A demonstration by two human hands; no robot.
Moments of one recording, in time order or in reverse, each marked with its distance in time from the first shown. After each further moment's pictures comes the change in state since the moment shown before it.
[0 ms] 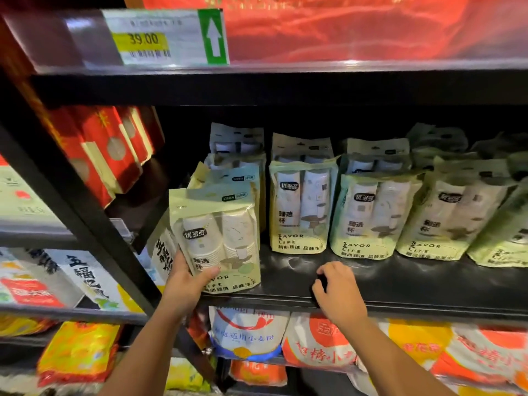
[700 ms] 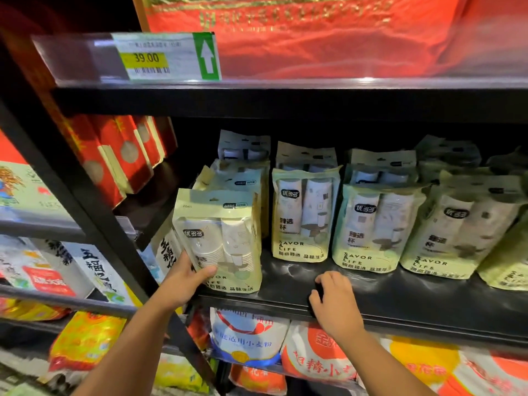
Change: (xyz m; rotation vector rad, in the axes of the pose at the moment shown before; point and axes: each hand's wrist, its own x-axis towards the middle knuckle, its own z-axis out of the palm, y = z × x) left_hand 0.008 0.012 -0.008 0.212 -0.125 0.035; right_hand -0.001 -0.001 -0.007 -0.030 -0.079 -0.018
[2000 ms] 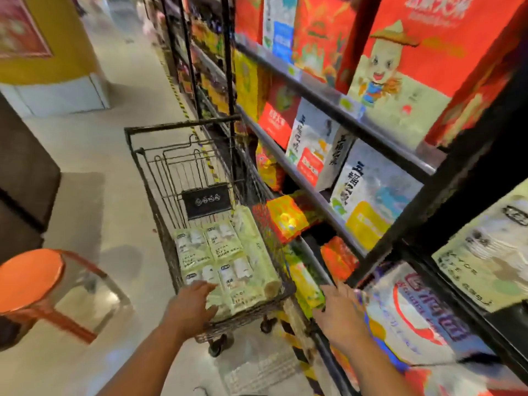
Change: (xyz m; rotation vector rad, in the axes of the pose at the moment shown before) left_hand -0.456 -0.189 -0.081 0.471 0.345 -0.890; right_hand -0.196 -0.259 0.127 -0.383 -0.785 -0.642
